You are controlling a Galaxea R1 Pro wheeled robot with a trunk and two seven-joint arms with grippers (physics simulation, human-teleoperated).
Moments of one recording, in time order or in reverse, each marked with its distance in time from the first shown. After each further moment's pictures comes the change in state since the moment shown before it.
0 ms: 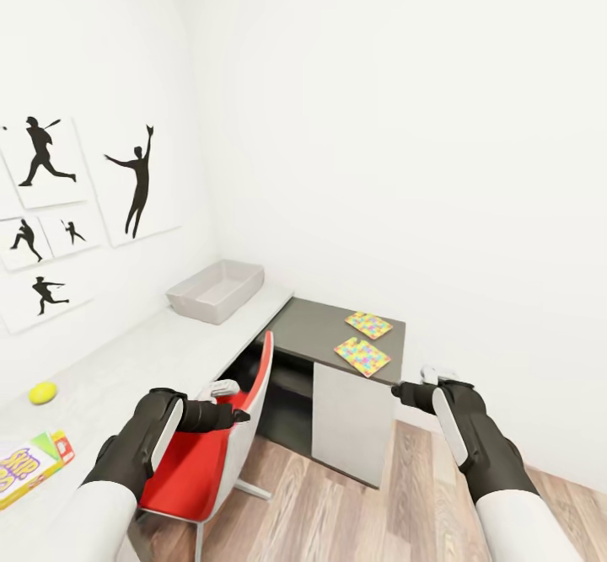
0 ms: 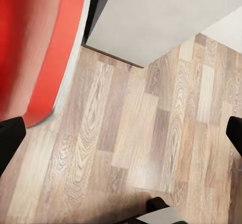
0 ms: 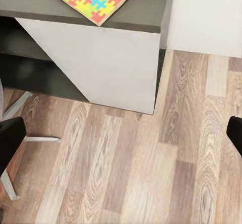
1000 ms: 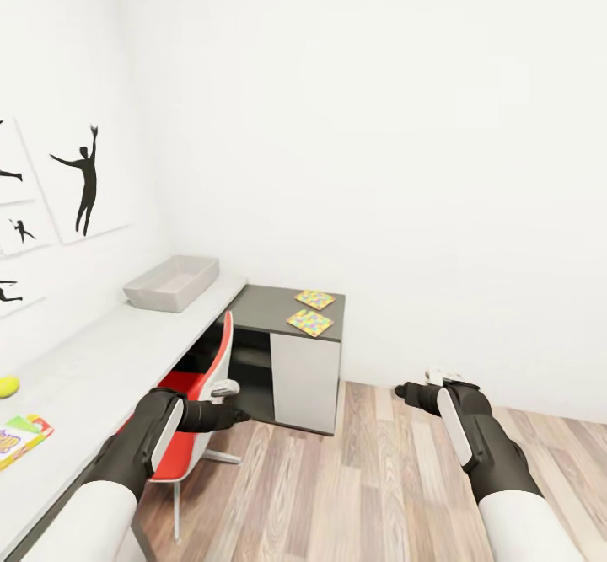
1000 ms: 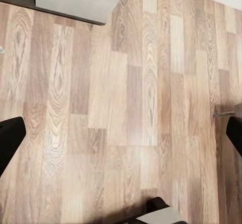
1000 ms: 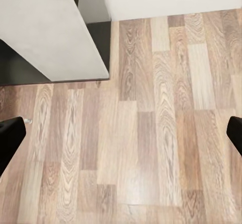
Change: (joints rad) left arm 0.000 0.000 -0.001 0.000 0.000 0.000 0.000; right arm 0.002 -0.002 -0.035 -0.001 -0.003 0.006 0.002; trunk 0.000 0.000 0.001
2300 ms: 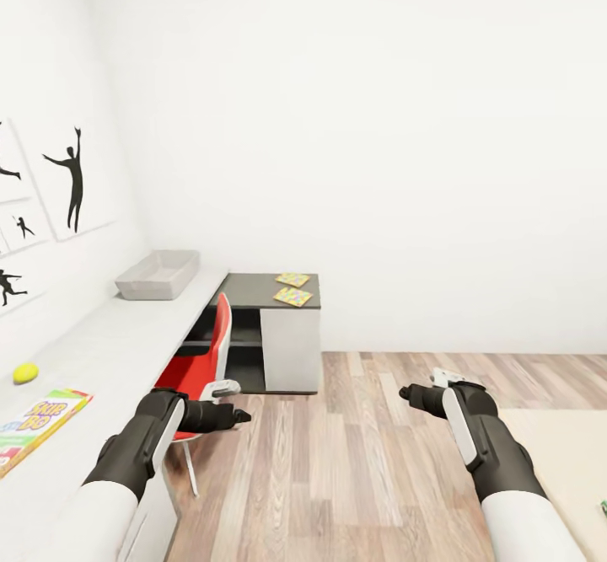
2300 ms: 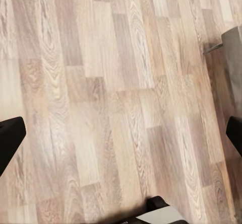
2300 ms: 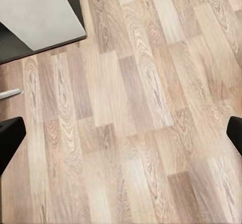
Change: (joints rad) left arm 0.000 -0.002 -0.005 0.000 0.000 0.001 -0.001; right arm 0.000 0.000 -0.042 -0.004 0.000 0.037 0.000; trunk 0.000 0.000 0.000
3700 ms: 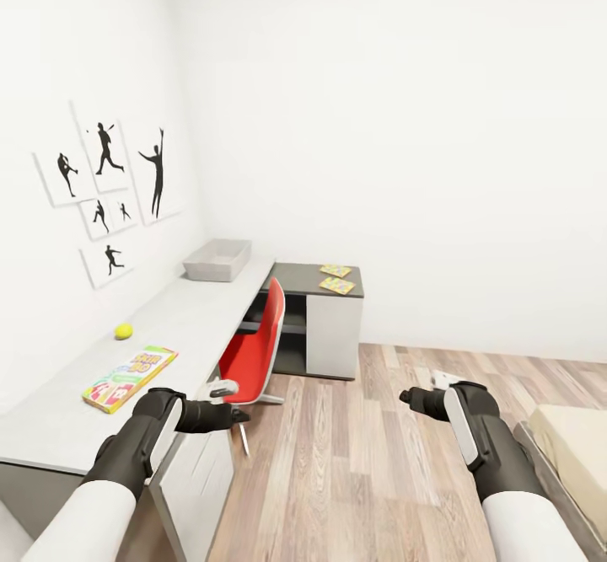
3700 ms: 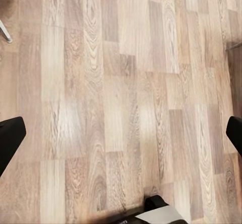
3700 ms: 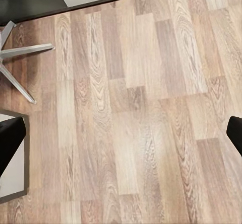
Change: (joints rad) left arm -0.001 0.005 0.011 0.000 0.001 0.014 -0.001; right arm 0.002 0.000 -0.009 -0.006 -0.001 0.052 0.000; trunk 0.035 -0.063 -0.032
